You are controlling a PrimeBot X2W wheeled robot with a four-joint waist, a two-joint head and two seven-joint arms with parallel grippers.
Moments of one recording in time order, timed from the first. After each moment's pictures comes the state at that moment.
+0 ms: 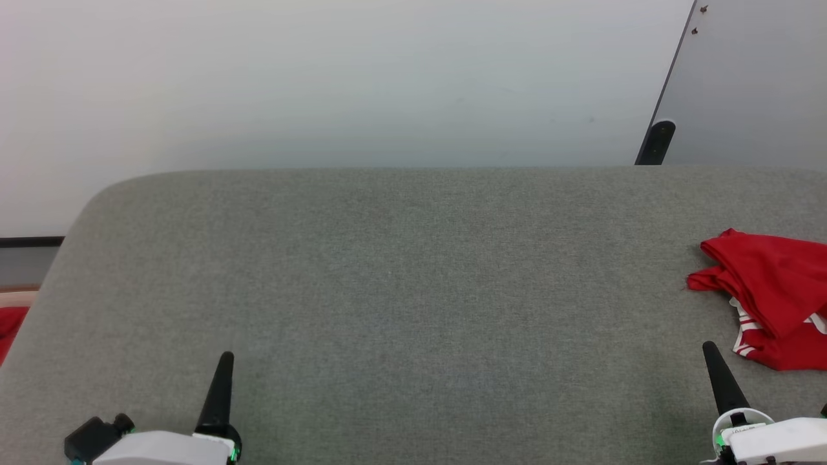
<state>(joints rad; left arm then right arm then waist) -0.01 0.12 0.05 0.20 -1.24 -0.13 -0.02 -0.02 -0.07 -0.11 0.18 1.18 0.13 0.06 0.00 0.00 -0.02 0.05</state>
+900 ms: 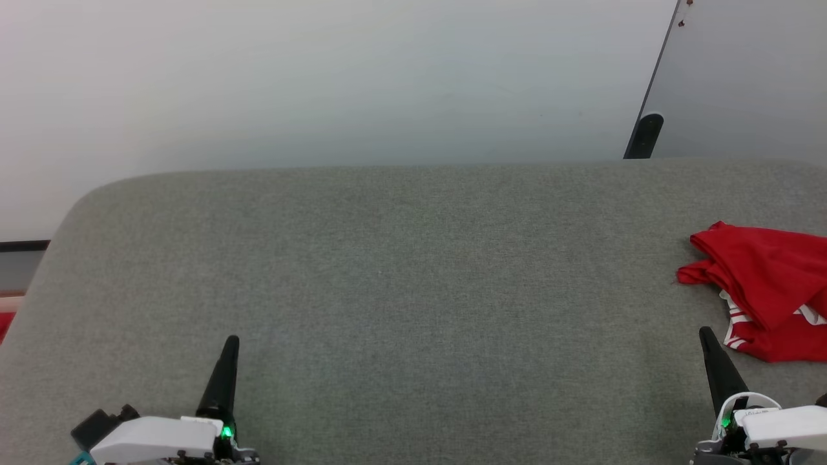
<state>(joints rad) -0.06 0.09 0.08 0.22 -1.45 -0.13 0.05 -0.06 -0.06 -0.11 0.22 1.41 0.13 0.09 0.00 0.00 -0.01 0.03</state>
